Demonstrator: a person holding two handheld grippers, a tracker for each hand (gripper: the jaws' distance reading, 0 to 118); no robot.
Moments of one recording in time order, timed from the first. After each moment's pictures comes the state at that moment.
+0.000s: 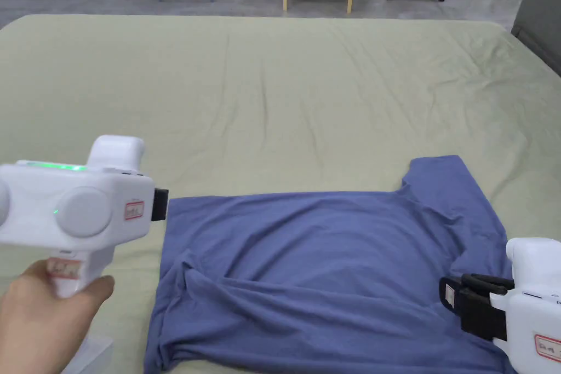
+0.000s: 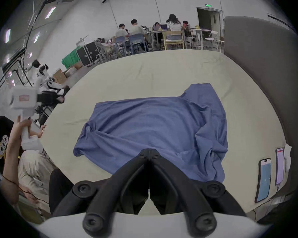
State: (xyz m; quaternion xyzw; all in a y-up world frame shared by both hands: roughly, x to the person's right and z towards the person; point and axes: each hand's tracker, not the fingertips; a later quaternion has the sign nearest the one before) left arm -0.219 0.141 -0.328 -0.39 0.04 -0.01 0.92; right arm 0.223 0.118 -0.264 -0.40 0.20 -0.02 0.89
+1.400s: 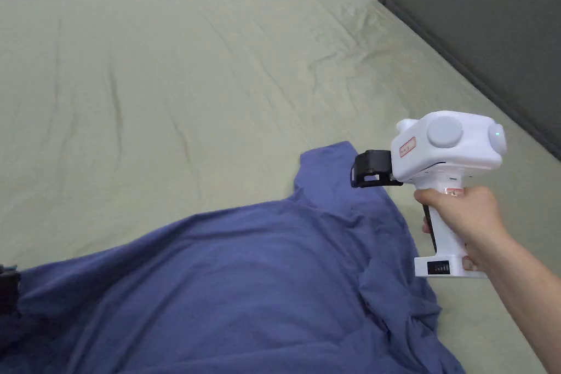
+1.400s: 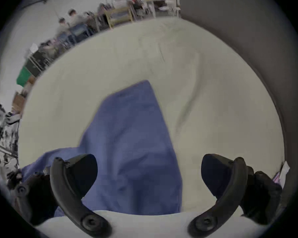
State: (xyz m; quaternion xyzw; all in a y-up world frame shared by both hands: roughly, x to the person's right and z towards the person) left arm -0.200 0.071 -0.419 -0.46 0.01 0.00 0.89; right arm 0.333 0.016 -0.608 -0.55 -0.01 -0.06 0.83
